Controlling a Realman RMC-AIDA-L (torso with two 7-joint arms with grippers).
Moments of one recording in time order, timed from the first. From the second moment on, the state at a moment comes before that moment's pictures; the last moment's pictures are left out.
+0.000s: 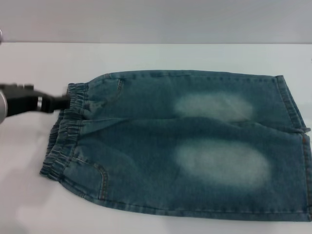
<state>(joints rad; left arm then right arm) -0.01 -2.05 -1.48 -1.89 2.79 -0.99 0.13 -0.04 2.07 1.77 1.92 -2.50 0.99 -0.12</state>
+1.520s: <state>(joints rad) -0.14 -2.06 -1.54 -1.75 2.76 -1.42 0.11 -0.05 2.08 1.96 1.93 -2.40 1.38 -0.09</state>
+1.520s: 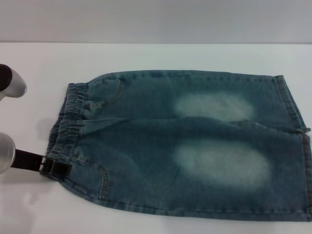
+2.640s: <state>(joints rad) -0.19 -2.06 -1.50 -1.65 2.76 -1.39 0.11 -0.04 2.08 1.94 1.94 -2.40 1.38 -0.09</state>
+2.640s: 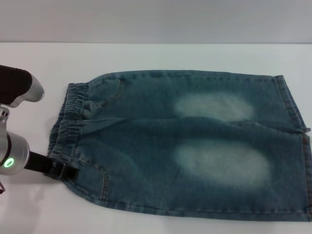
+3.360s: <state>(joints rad) -0.21 -2.06 -1.51 -1.63 2.76 -1.40 0.11 -0.04 2.08 1.94 1.95 -2.40 1.39 -0.09</state>
